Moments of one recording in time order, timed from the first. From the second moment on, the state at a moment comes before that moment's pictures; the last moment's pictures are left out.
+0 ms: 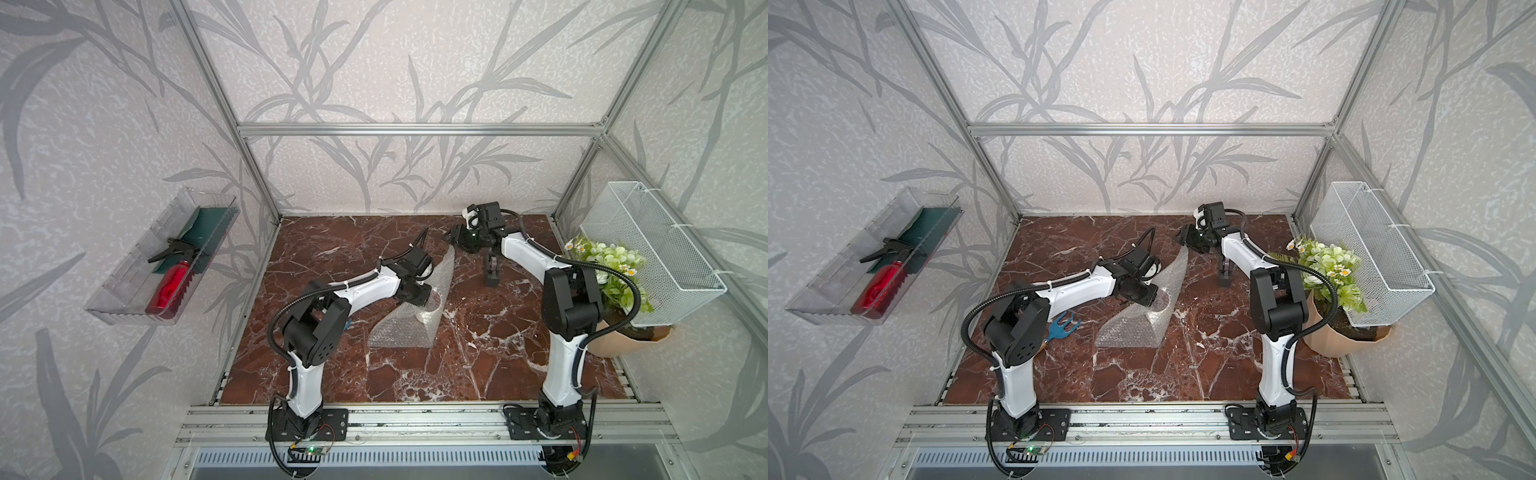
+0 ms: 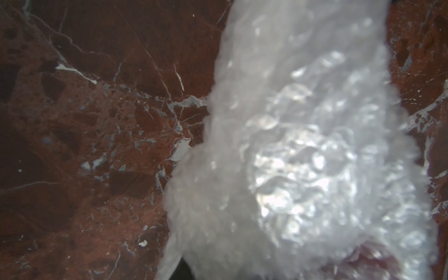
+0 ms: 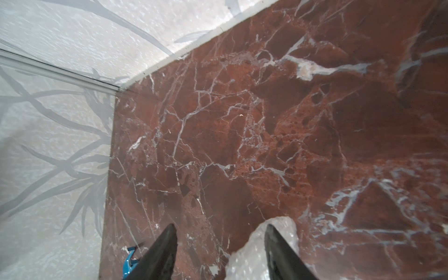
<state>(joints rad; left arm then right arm) -0.69 1.93 1.37 -0.59 0.07 -0.24 0.26 2.06 1.65 -0.41 -0.43 0.55</state>
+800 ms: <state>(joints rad) -0.69 1.93 1.37 -0.59 0.06 -0.24 0.31 1.76 1.34 -0.44 -0.47 0.52</state>
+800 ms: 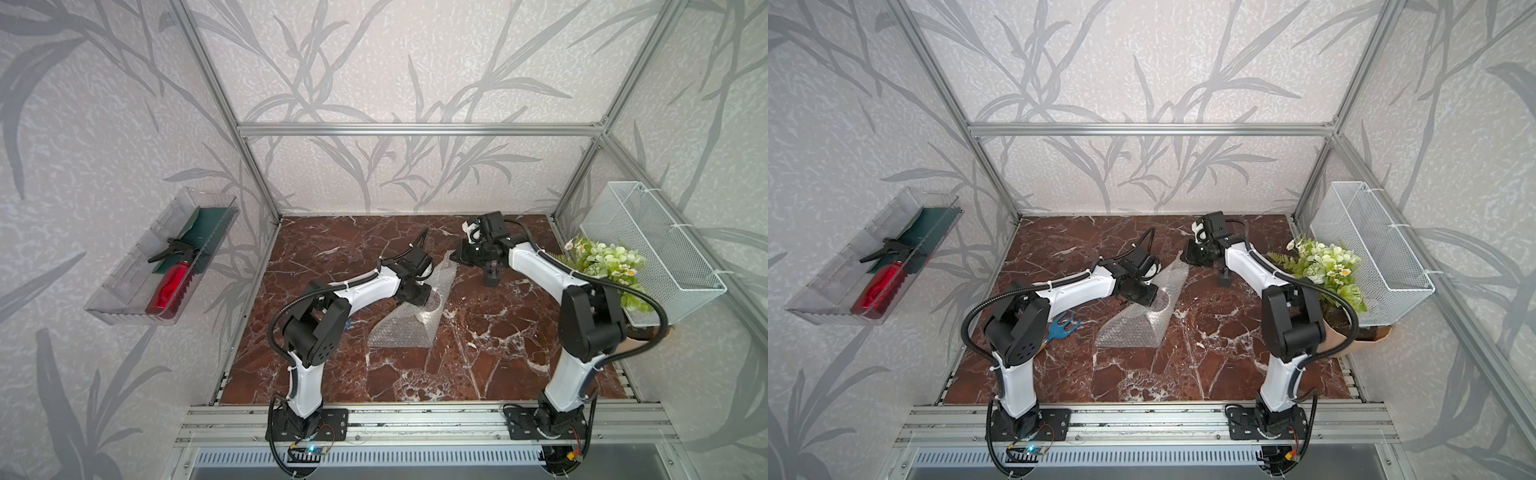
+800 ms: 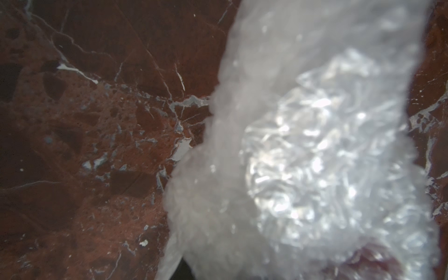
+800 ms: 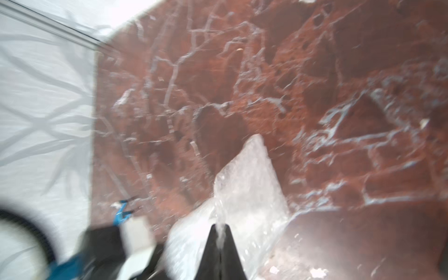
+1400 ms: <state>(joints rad) -0.68 1.91 1.33 -0.54 0.07 -0.28 0.49 1.56 0.89 -0.21 -0.68 0.74</state>
